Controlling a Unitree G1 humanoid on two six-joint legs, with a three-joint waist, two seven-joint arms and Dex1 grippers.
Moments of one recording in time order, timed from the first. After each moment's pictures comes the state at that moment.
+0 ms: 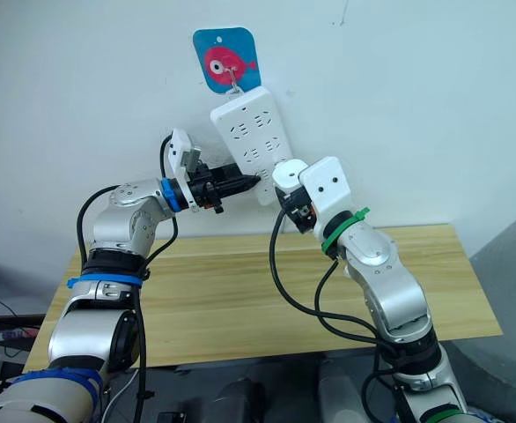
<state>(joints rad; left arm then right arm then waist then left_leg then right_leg) -0.89 0.42 0.07 0.58 -0.31 0.23 -1.12 -0.51 -0.22 0.21 -0.49 0.09 0.73 0.24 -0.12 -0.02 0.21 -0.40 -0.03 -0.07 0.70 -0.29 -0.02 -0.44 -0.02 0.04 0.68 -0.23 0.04</state>
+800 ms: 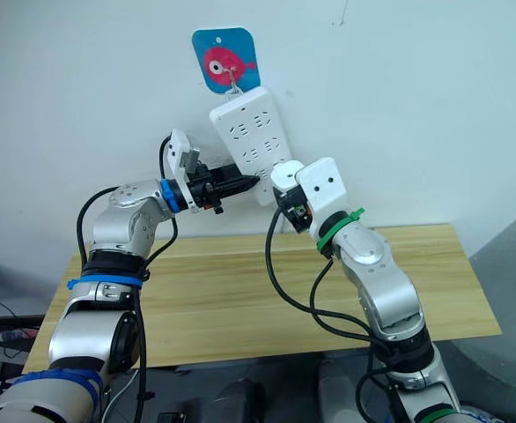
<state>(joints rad) -0.88 0.41 0.08 0.58 -0.31 0.23 -1.12 -0.53 -0.17 0.22 -0.45 0.07 0.73 0.22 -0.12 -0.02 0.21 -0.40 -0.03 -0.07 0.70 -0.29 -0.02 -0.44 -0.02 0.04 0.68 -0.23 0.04</state>
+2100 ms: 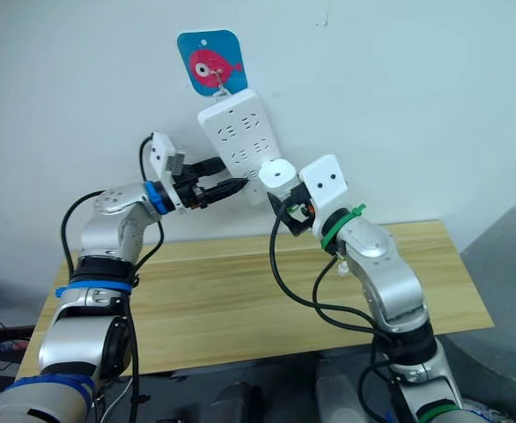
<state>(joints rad) -0.82 0.49 0.11 0.59 -0.30 0.11 -1.07 -0.52 -0.23 0.18 -0.48 0.14 0.78 0.33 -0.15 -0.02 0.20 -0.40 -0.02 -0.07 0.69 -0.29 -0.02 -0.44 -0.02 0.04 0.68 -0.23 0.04</state>
